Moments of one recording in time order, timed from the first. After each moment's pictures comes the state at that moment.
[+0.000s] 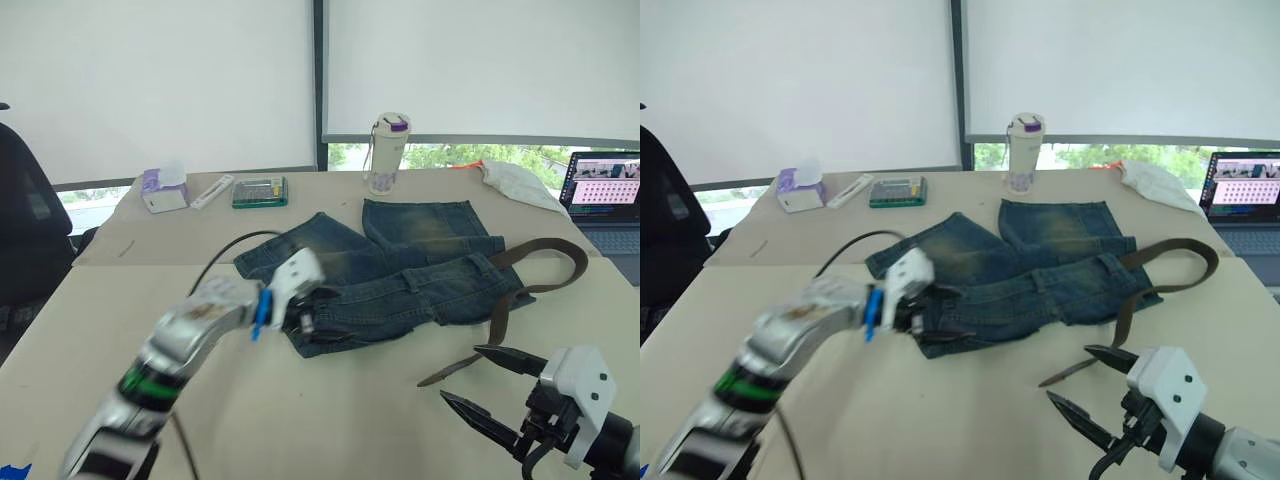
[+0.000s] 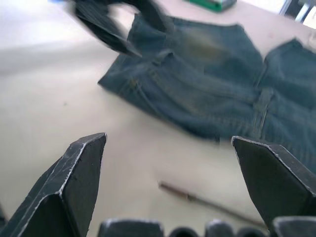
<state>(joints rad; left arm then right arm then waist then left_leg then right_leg) -0.75 0.42 -0.42 -0.08 -0.38 0.71 -0.93 0.60 -0.69 -0.60 -1.00 0.65 0.54 0.72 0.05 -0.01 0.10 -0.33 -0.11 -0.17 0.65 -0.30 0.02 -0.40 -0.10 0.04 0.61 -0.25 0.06</state>
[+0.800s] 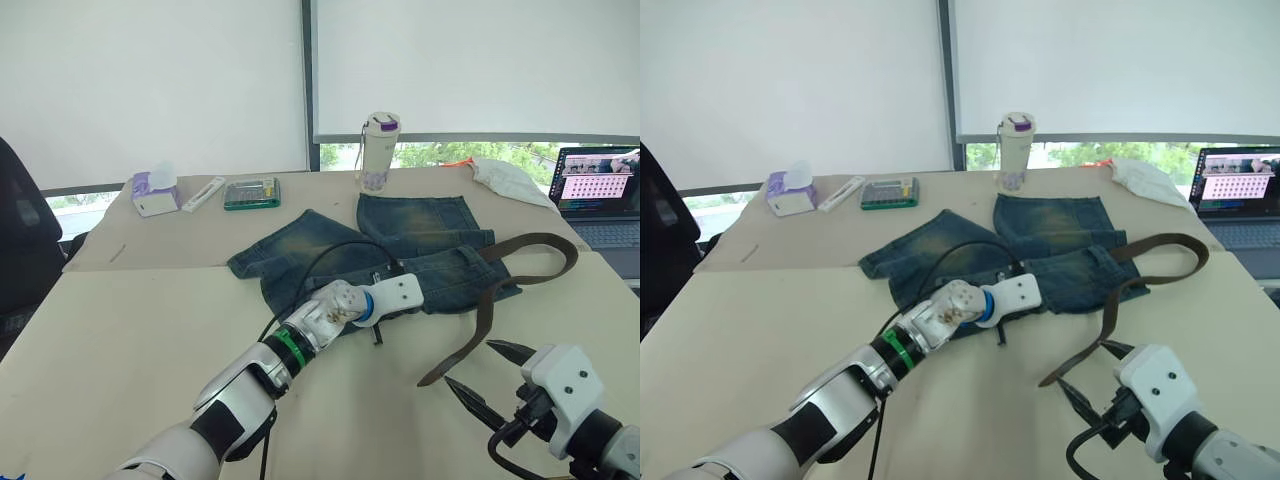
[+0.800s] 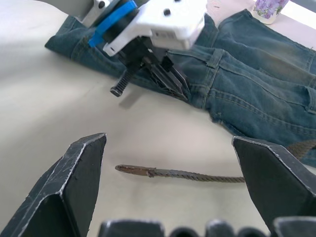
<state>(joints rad) -0.91 0.02 -0.59 0.64 0.11 0.27 -0.68 0.60 -0.66 -0.49 -1.01 0.47 0.57 0.55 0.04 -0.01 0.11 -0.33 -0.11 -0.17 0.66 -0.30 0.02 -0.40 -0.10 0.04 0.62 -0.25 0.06</state>
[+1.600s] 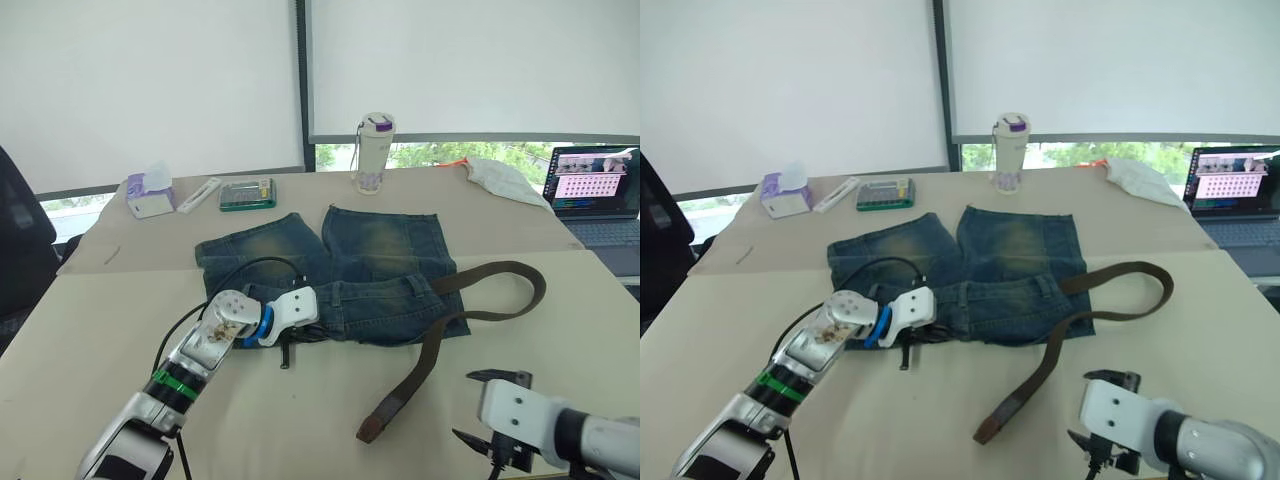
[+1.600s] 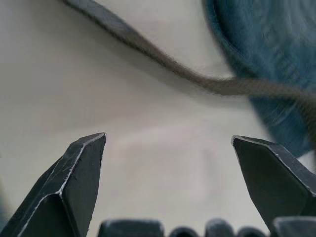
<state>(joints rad) -0.53 0.49 -0.39 0.11 -0.04 0.26 -1.10 0.49 -1.03 -0.19 -0.78 0.00 0.33 0.76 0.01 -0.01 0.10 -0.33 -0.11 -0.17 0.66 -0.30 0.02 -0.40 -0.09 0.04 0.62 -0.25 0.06</state>
